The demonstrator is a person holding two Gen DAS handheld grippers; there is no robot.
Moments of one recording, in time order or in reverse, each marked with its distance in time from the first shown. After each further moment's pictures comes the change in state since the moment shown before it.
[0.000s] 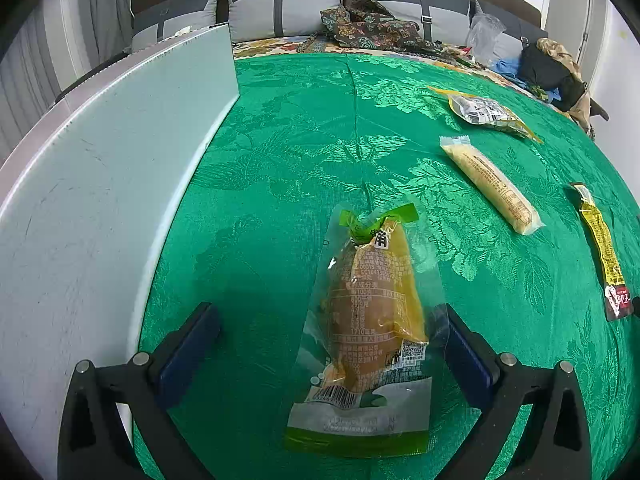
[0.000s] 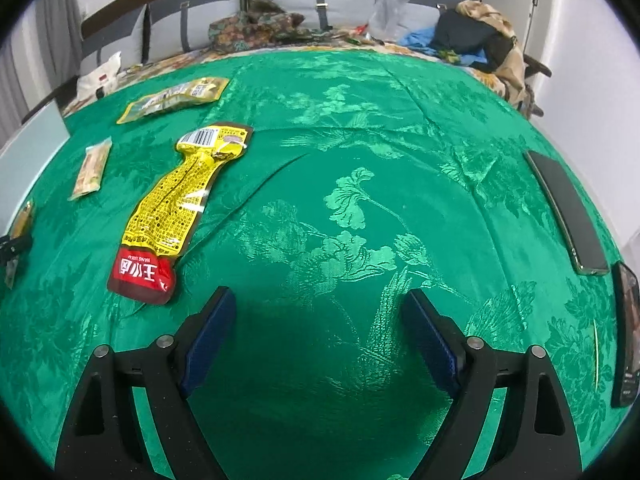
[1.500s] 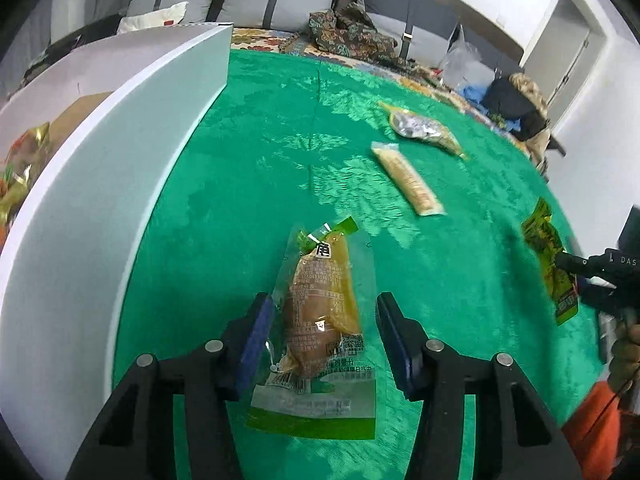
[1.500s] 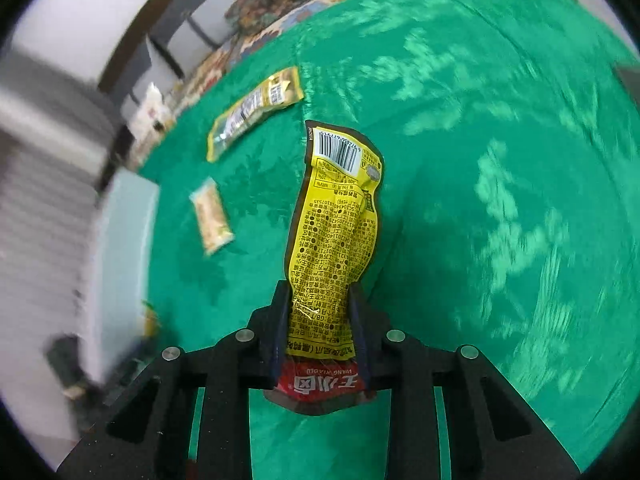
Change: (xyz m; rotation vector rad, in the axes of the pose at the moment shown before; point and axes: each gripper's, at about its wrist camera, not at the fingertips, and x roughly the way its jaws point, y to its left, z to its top) left arm -0.075 0.005 -0.027 -0.139 0.015 -0.237; right arm -0.001 0.014 0.056 0.382 0.266 0.503
